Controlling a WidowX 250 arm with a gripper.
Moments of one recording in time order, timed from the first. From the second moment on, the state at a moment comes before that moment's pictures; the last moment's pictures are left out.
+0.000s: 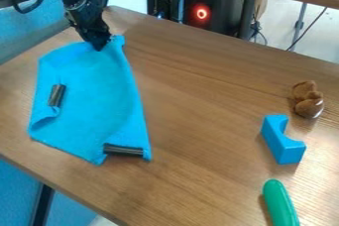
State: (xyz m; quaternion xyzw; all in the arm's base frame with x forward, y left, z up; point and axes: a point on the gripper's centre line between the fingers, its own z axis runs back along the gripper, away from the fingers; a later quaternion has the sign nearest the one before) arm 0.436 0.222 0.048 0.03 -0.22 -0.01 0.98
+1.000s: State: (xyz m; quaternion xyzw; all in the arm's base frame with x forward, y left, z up) arm 0.356 0.144 0.122 0.00 -0.36 -0.11 0.93
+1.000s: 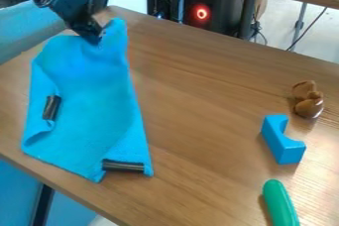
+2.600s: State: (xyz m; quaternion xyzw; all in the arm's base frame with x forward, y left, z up) arm 0.184 0.041 0.075 0.02 -0.35 -0.26 0.90
